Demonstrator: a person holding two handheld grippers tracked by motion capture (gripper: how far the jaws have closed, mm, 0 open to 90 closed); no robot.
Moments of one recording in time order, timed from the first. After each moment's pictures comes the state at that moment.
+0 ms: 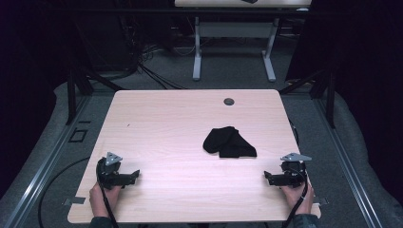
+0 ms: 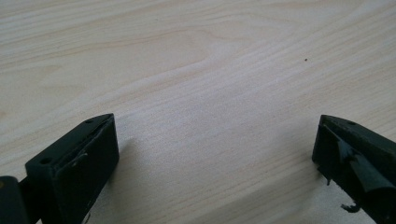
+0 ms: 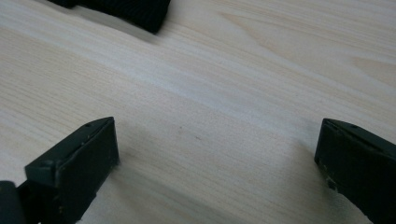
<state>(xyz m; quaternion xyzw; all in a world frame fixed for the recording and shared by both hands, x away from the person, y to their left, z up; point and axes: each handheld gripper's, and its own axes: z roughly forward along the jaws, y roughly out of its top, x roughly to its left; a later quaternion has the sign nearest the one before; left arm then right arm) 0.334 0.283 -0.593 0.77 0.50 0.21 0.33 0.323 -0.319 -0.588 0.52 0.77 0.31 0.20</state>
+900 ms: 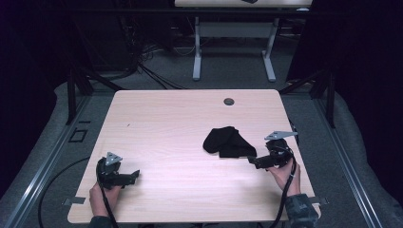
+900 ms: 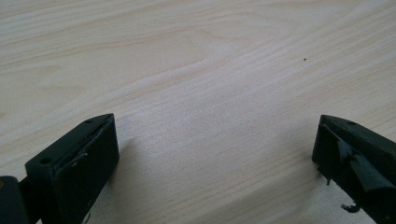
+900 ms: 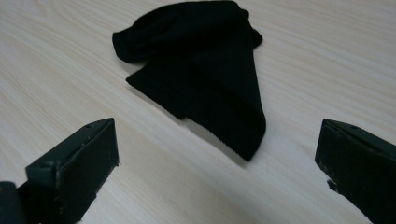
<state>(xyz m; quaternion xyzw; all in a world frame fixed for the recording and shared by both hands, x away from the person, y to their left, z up) 0.334 0.283 -0.593 0.77 0.50 0.21 0.33 0.365 -0.263 -0.518 0.44 0.81 0.36 0.14</state>
